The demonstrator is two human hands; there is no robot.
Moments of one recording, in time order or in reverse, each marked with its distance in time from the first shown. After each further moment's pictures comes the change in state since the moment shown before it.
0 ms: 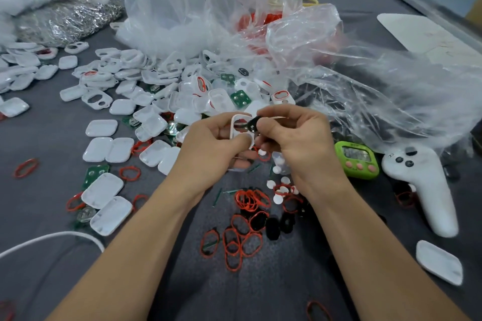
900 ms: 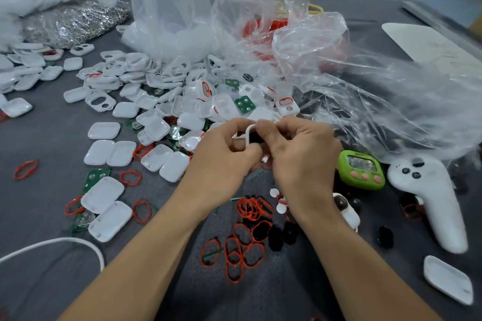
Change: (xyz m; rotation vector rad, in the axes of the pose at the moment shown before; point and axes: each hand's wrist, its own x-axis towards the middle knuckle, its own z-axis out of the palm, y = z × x) left_hand -0.004 -0.004 0.009 0.085 -0.026 0.104; right_hand -0.011 0.006 0.012 -0.512 0.279 -0.295
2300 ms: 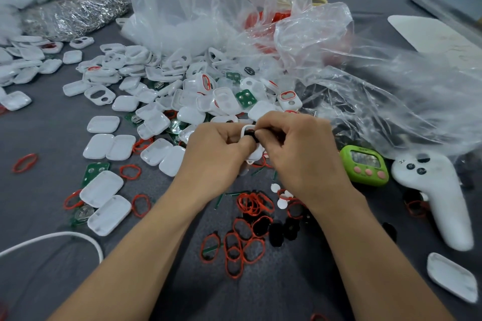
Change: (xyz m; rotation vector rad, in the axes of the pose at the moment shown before) left_hand 0.001 0.002 -0.004 0.188 0.073 -0.037; right_hand 0.010 -0.006 -0.016 -0.309 -0.325 -0.293
